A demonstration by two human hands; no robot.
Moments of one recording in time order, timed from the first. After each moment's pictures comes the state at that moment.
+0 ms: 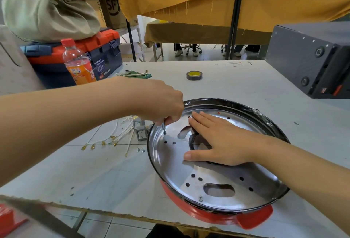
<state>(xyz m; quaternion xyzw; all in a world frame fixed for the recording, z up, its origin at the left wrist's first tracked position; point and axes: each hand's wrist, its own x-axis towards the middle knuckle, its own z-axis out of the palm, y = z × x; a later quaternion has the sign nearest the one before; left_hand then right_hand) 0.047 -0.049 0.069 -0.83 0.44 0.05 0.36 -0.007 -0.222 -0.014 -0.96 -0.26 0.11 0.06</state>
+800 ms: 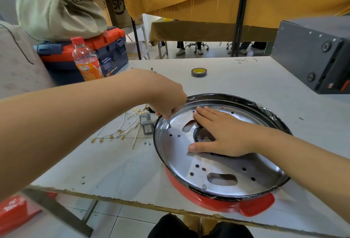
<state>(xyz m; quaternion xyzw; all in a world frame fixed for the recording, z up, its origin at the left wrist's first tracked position) 0.039 -0.060 0.074 -0.89 0.32 0.17 0.28 -0.006 -0.223 -0.014 -0.96 -0.26 0.11 0.06</state>
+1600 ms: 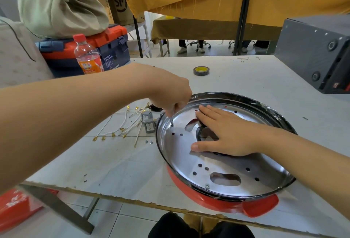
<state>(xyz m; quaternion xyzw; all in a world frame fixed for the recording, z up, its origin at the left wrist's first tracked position) 0.043 -0.058 0.080 -0.88 0.36 0.15 0.26 -0.007 -0.222 -0.012 -0.96 -0.26 0.12 0.06</state>
